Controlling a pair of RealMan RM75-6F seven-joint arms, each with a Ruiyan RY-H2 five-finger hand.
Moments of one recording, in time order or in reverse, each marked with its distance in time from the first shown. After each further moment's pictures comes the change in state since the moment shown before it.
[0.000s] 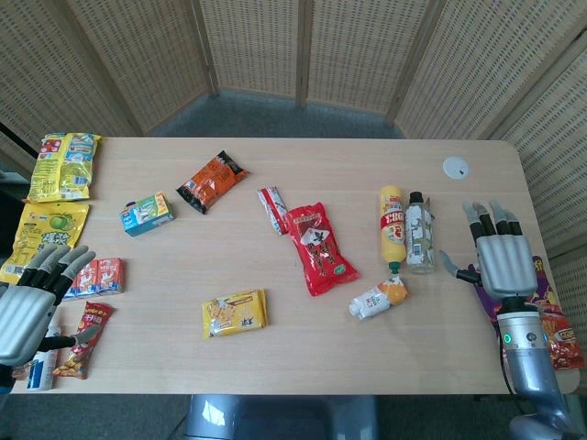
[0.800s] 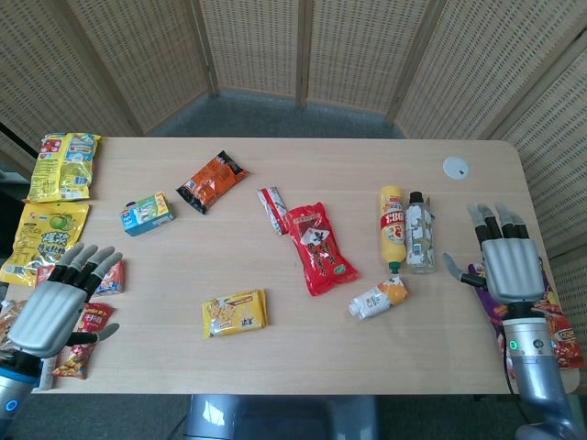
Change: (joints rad) left arm -0.064 -0.072 -0.021 -0.019 -0.049 -0.107 0.181; right arm -0.023 0.027 -0.002 -0.050 -0.019 0.018 -0.010
